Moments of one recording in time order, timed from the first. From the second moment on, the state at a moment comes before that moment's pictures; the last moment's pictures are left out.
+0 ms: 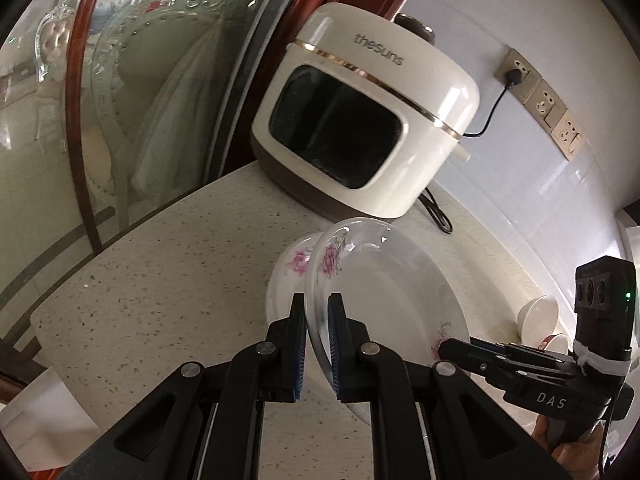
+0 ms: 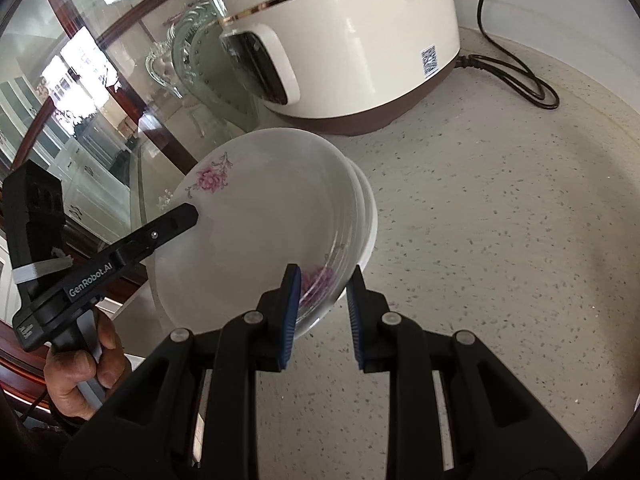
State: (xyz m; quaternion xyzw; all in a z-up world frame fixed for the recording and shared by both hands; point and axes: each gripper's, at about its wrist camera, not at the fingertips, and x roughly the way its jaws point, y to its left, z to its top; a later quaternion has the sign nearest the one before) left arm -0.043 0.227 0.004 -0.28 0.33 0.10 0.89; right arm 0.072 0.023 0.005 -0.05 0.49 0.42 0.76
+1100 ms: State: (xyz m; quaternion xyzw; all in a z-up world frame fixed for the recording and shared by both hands) left arm -0.047 0.213 -0.006 -0.26 0.34 0.15 0.89; right arm 0.036 0.061 0.000 -0.19 0.39 0.34 0.83
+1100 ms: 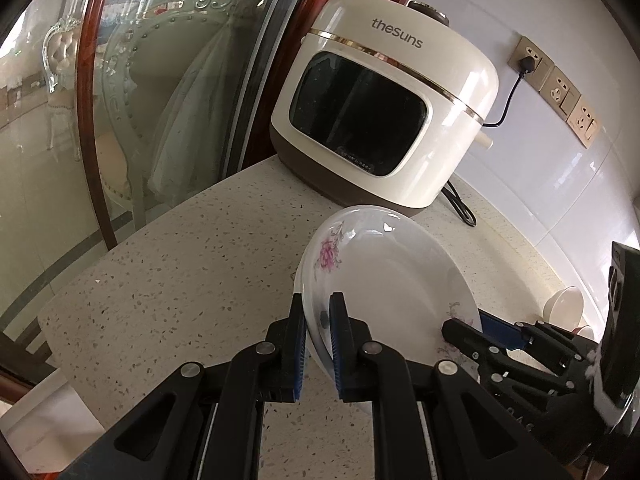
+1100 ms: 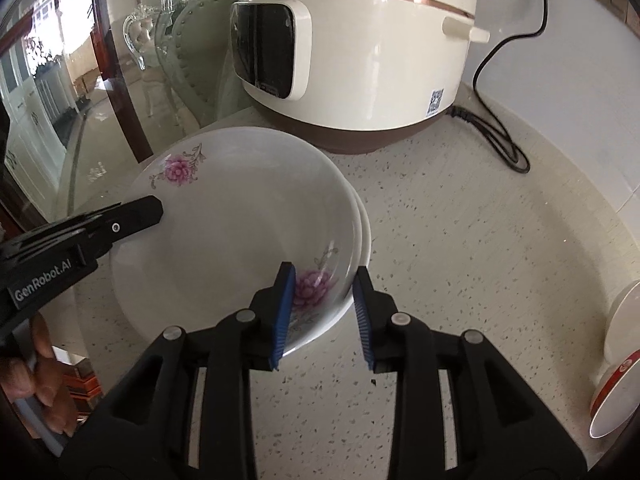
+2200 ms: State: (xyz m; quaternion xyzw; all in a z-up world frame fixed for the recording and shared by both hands) left arm -0.045 0.189 0.000 -0.18 0.33 0.21 0.91; right arm 0.012 0.027 0.012 -0.15 0.33 0.32 0.87
